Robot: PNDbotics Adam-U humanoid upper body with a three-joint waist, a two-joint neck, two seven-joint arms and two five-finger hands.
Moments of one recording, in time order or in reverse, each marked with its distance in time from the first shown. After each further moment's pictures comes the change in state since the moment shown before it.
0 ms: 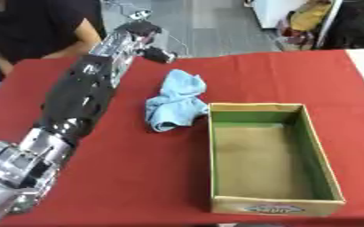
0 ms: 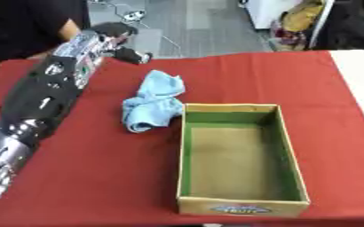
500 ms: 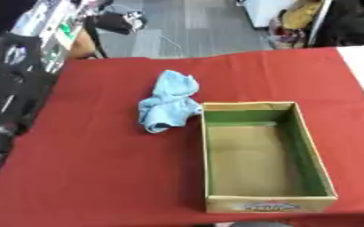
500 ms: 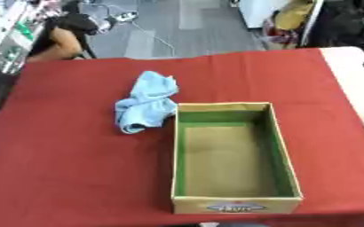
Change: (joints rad) left arm 0.033 0.157 -0.014 -0.263 0.085 0.023 -0.105; right arm 0.003 -0.006 -0.004 0.000 0.002 -0.001 -0.007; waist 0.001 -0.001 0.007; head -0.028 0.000
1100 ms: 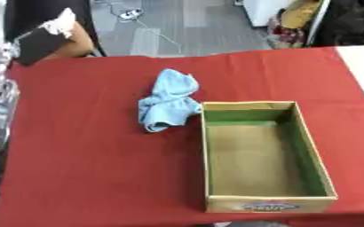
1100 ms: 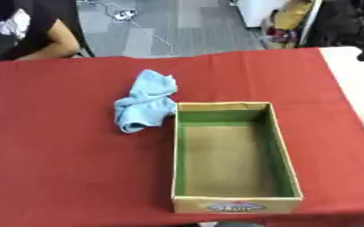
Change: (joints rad) left arm 0.421 0.154 0.183 -0.748 0.198 0.080 0.321; right arm -0.001 -0.001 -0.006 0.000 0.008 -0.005 -0.013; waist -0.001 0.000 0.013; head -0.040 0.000
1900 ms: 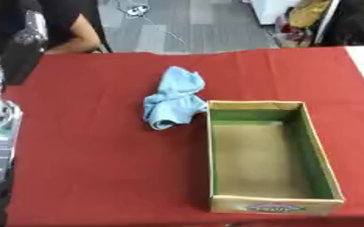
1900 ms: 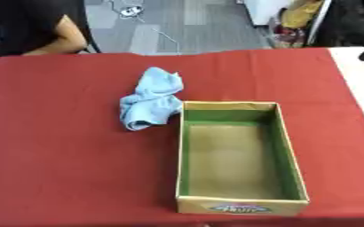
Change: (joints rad) left arm 0.303 -0.271 0.187 -0.156 0.140 -0.114 0.585; right arm -0.005 0.000 -0.007 0.000 0.000 -0.006 -0.007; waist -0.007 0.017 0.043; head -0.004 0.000
